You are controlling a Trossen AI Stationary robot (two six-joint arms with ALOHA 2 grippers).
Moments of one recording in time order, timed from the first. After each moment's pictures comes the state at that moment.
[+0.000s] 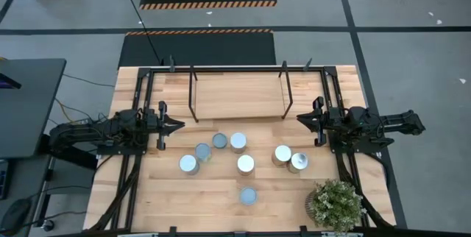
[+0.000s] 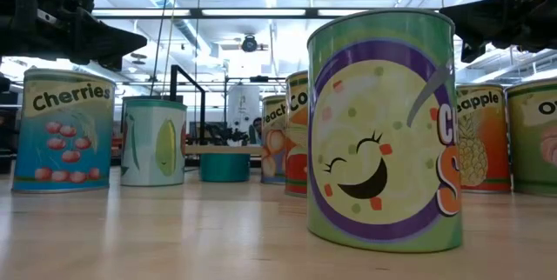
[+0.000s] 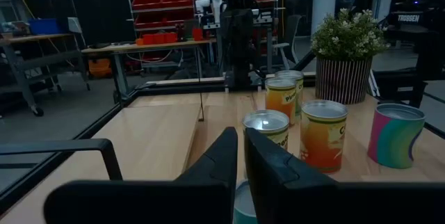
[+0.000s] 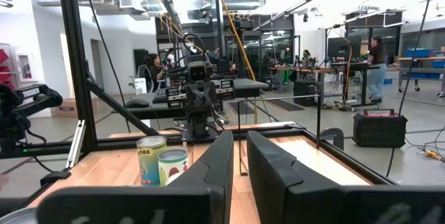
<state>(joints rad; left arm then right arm) 0.08 0.06 0.01 0.08 0.00 0.06 0.08 0.01 0.01 0.21 0.18 -0.01</state>
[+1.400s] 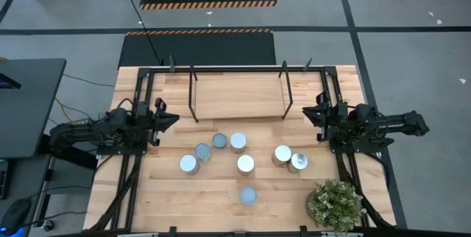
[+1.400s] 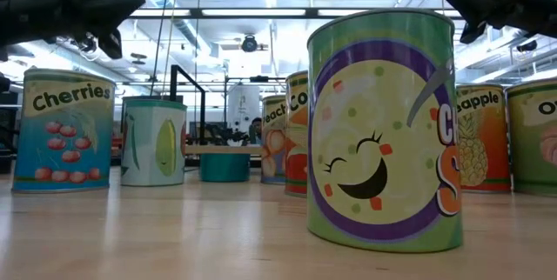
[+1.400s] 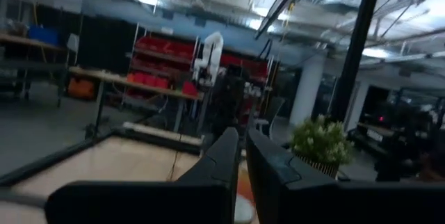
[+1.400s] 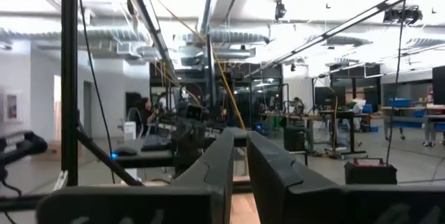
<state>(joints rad) 0.08 0.06 0.01 0.35 -0.03 -0.25 0.03 0.07 0.01 0.47 0.15 -0.05</state>
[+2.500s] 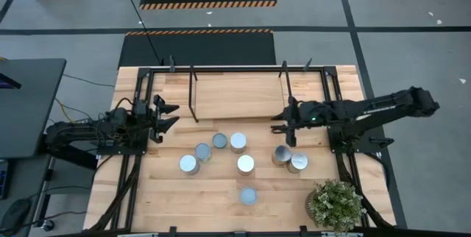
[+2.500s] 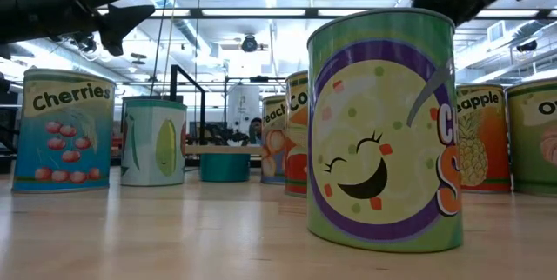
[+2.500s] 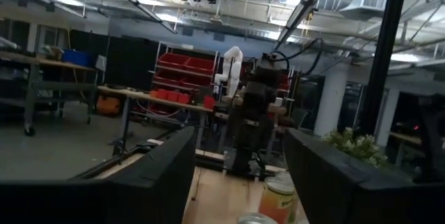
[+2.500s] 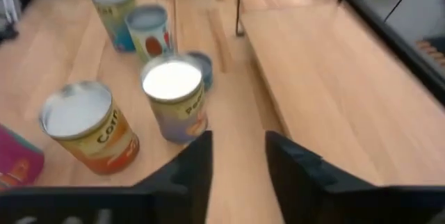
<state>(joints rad) 0.07 0.14 0.01 0.45 -0.12 -0.20 0.05 0.99 0.62 -0.20 0.17 0.11</state>
